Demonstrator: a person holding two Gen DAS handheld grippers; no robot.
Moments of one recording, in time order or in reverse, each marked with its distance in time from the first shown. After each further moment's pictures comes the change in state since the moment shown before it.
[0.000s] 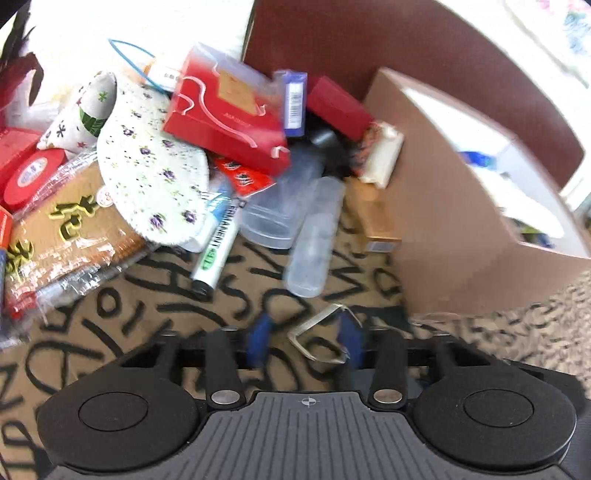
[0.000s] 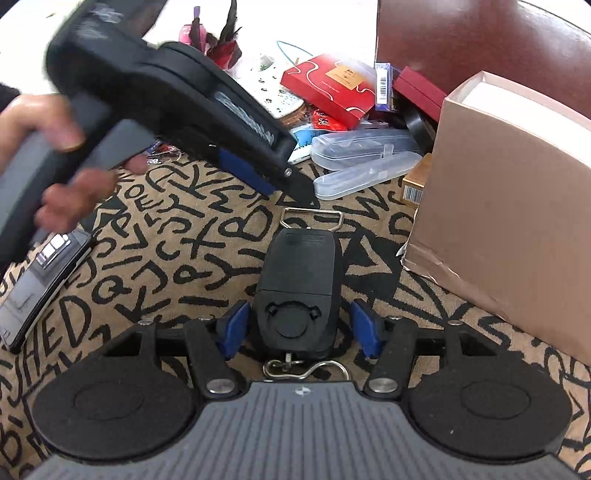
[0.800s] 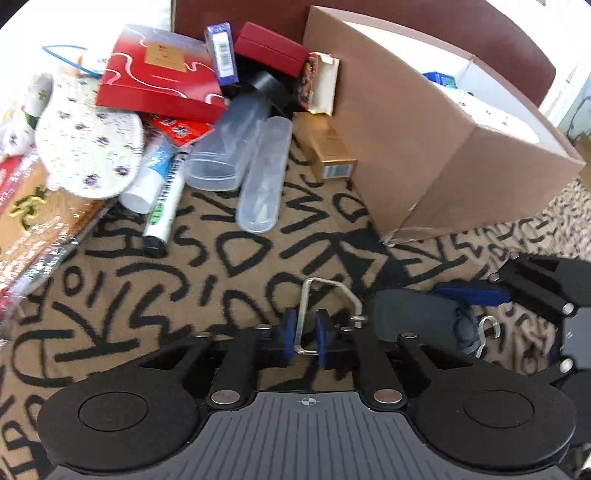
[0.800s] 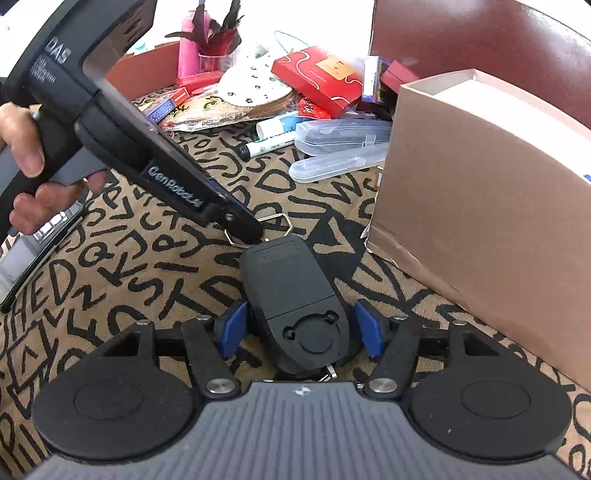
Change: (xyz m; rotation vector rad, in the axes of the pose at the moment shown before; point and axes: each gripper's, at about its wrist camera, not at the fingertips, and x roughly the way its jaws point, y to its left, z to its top) left arm 0.008 -0.029 -0.027 0.161 0.103 -0.034; right arm -0.010 -0.019 -0.007 -0.059 0.041 -0.018
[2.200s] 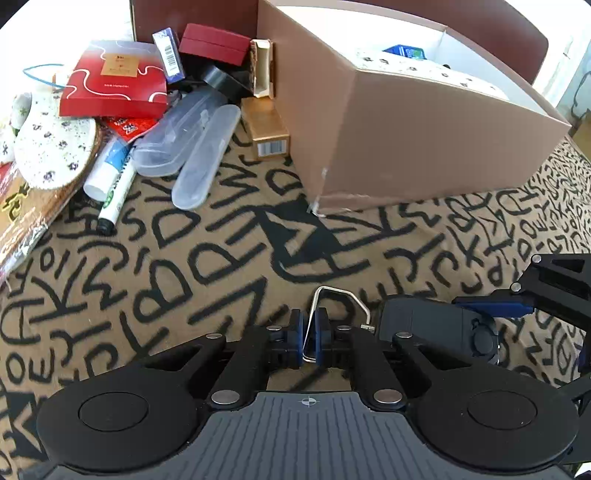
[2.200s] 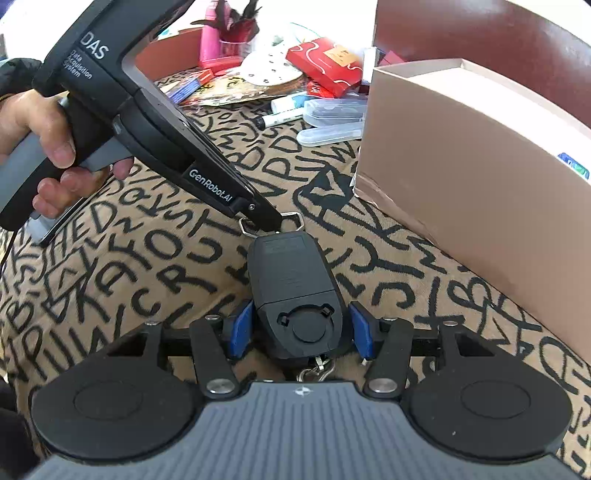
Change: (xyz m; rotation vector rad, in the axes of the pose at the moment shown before) left arm -0.006 -0.068 -0.027 0.036 0.029 0.080; right arm -0.056 -0.008 -0.039 -0.045 0.051 0.035
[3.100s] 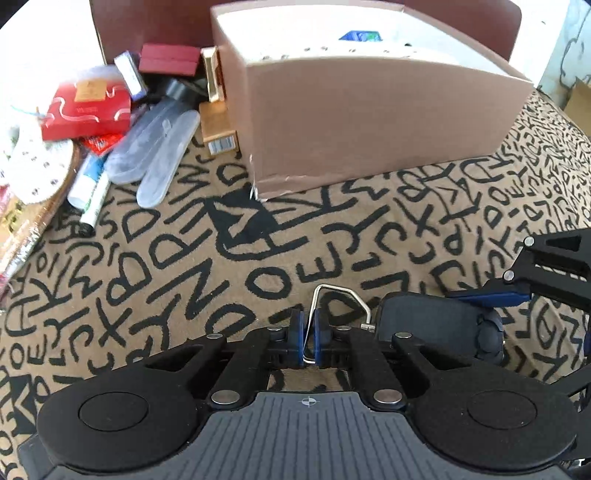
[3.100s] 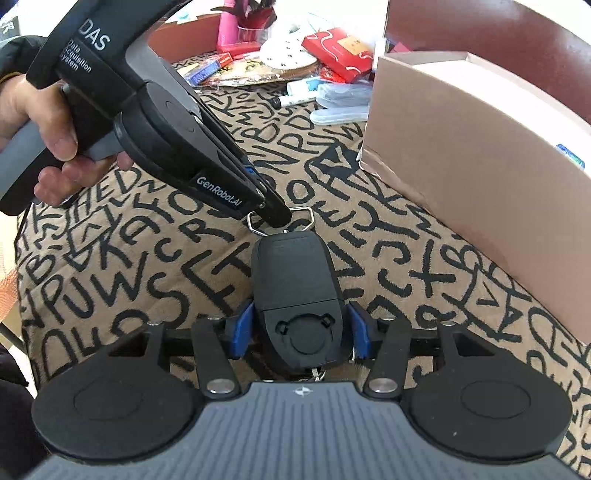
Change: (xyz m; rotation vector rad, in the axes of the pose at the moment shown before) left arm -0.016 -0.055 -0.019 0.085 -0.011 0.051; right arm -0.028 0.001 -0.024 -0.050 0.024 0.015
